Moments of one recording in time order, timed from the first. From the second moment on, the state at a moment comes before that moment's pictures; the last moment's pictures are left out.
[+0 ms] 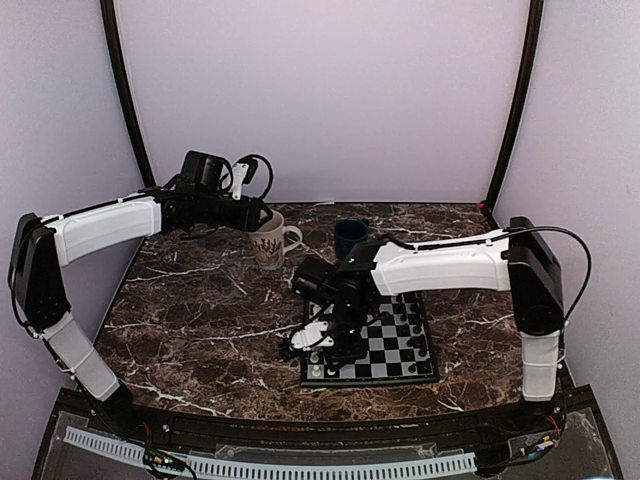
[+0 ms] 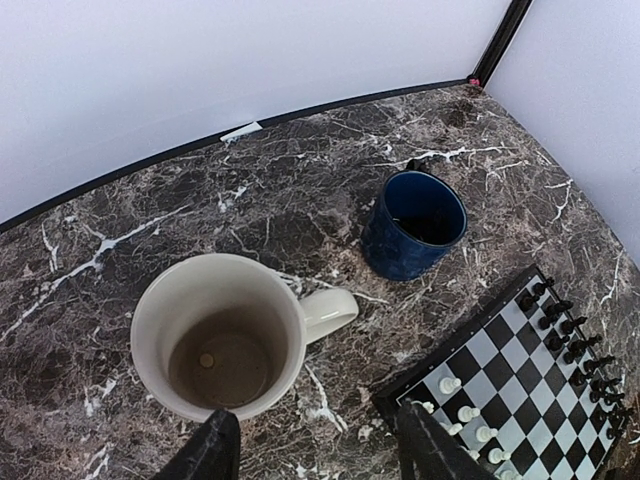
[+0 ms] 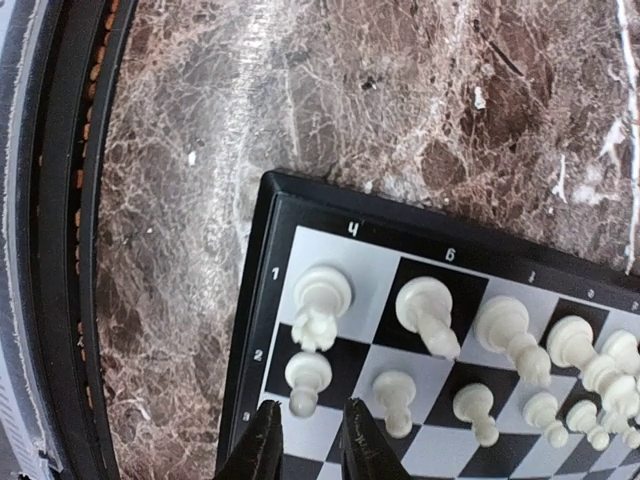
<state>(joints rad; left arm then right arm) -0.49 1.63 1.31 -0.26 0.14 -0.12 1.14 2.05 1.59 -1.00 -0.20 -0.67</state>
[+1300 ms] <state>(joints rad) -0.49 1.45 1.30 -0.36 -0.13 0.10 0.19 1.23 1.02 -0.34 -0.16 -0.26</state>
